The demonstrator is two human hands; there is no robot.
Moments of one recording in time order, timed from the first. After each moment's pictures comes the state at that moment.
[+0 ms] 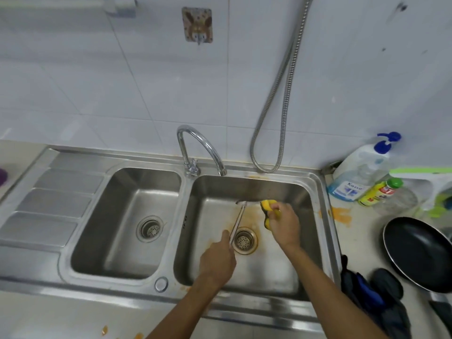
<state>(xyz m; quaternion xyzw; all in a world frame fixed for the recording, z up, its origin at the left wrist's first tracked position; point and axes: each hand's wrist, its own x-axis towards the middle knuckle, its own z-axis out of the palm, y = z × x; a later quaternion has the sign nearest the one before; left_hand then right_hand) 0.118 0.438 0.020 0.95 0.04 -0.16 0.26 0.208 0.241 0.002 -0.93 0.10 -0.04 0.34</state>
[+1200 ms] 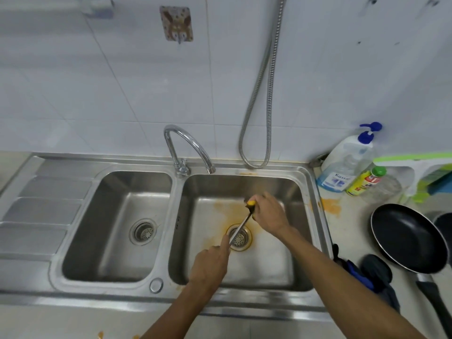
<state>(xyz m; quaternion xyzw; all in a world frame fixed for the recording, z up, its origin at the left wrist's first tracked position) 0.103 0.444 0.008 0.98 -0.11 -0.14 0.11 0.224 0.248 0.014 -0.97 -0.05 0.04 0.24</state>
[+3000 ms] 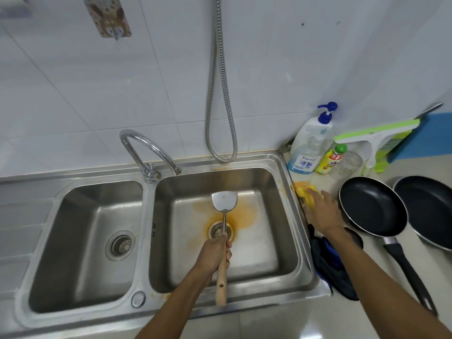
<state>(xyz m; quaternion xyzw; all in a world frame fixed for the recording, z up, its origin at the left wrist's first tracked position) 0.128 0.388 0.034 0.66 0.25 -0.35 0.62 0.165 0.043 -0.017 -0.97 0.21 0.05 0.11</state>
